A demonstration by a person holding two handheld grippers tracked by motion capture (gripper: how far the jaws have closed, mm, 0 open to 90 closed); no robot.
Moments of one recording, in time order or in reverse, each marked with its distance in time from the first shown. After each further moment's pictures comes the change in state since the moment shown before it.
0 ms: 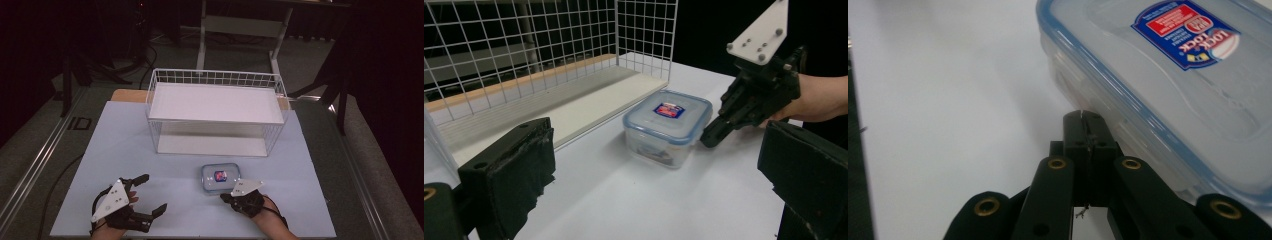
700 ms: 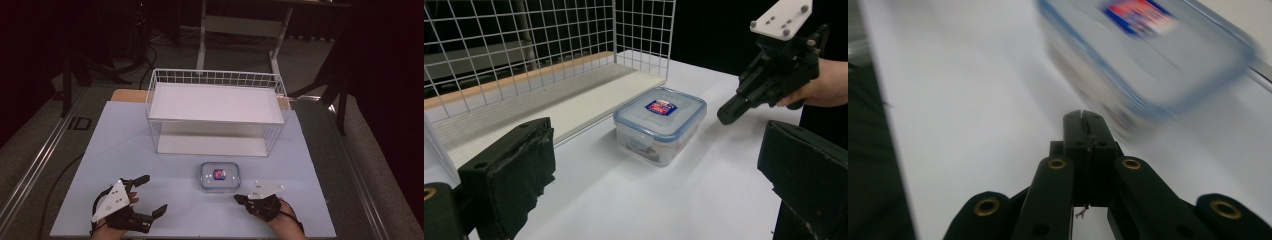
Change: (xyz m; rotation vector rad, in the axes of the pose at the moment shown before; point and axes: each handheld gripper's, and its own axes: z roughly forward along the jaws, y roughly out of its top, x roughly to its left) left arm -0.001 -0.001 0.001 0.007 -0.009 -0.005; right arm -0.007 -0.019 -0.043 -0.027 -0.044 0.024
